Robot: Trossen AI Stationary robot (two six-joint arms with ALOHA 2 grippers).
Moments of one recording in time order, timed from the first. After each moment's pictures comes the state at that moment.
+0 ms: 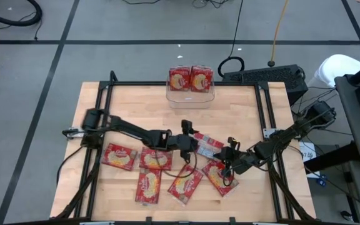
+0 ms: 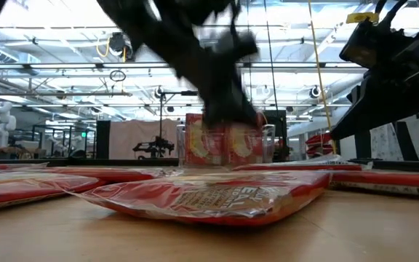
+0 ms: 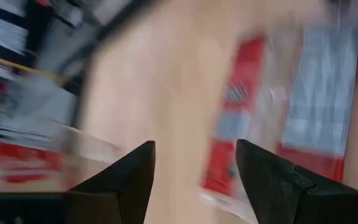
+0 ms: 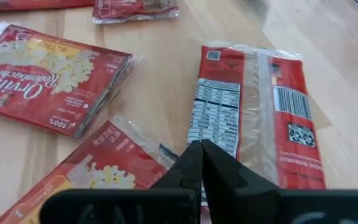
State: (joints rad) left arm -0.13 1.97 1.22 0.14 -0.48 0.49; right arm 0.54 1.33 0.43 0.07 0.57 0.60
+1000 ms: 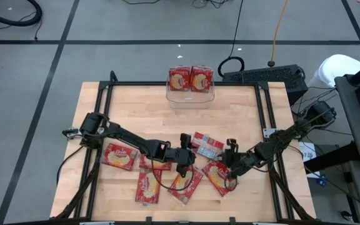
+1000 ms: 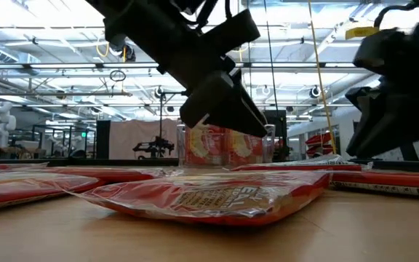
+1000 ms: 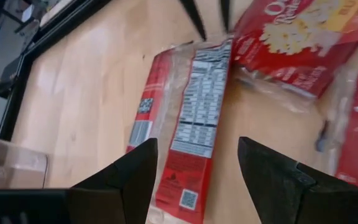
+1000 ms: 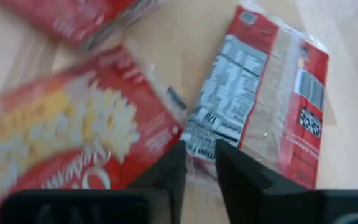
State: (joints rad) left arm -0.24 1.99 1.22 0.08 -0.40 0.32; right arm 0.56 1.33 0.43 -0.06 0.49 0.35
